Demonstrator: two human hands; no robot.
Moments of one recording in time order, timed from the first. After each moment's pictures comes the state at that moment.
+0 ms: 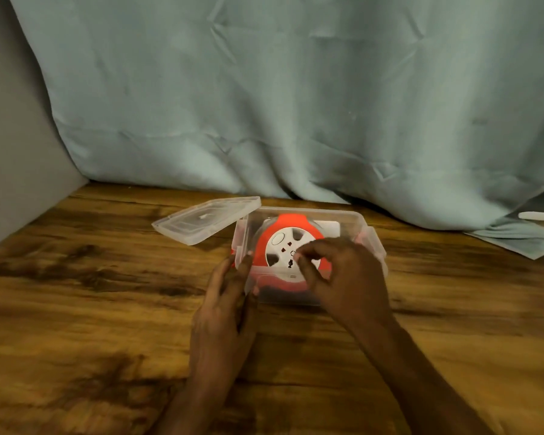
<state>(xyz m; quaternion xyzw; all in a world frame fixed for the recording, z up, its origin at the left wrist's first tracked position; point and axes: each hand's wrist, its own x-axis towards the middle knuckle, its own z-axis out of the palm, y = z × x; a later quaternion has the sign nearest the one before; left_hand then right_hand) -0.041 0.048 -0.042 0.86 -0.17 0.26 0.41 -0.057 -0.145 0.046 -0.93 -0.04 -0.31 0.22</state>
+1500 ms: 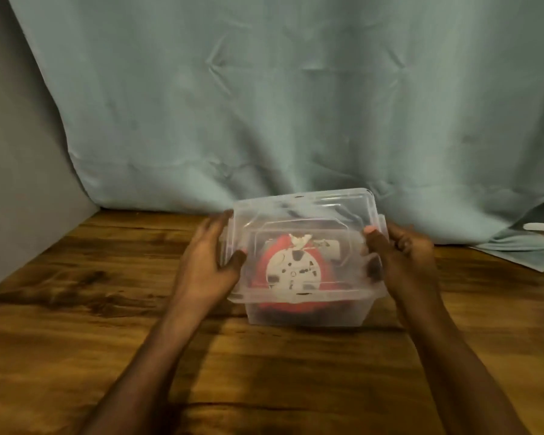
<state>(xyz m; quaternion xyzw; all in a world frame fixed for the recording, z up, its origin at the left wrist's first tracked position) 0.018 0.059 0.069 0.86 -0.15 0.18 0.45 -0.053 -0.203 0.076 -0.72 0.11 -0.32 0.60</state>
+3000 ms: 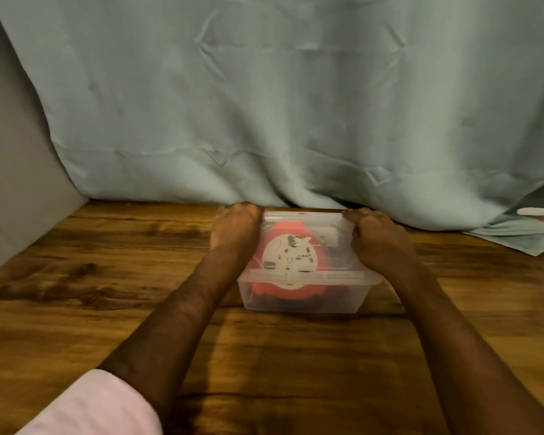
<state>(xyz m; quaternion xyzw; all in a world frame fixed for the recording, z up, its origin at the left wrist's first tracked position) 0.092 -0.001 0.063 0.95 -0.19 0.24 0.02 0.004 -0.227 0.070 -0.98 0.11 -0.16 0.07</state>
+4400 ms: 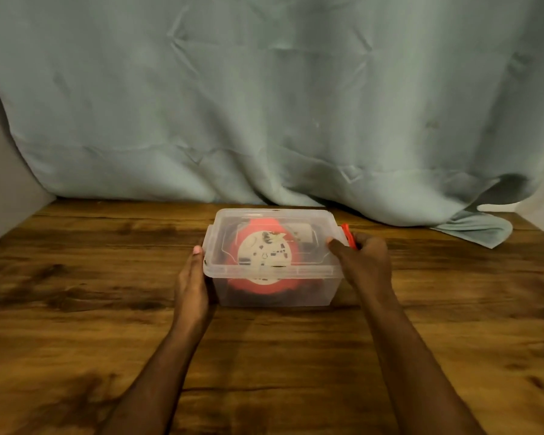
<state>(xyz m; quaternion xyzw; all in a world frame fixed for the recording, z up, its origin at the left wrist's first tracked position) 0.035 0.026 -0.032 0.59 0.02 0.02 0.81 -0.034 -0.210 0.038 -0.76 0.31 -0.26 0.50</state>
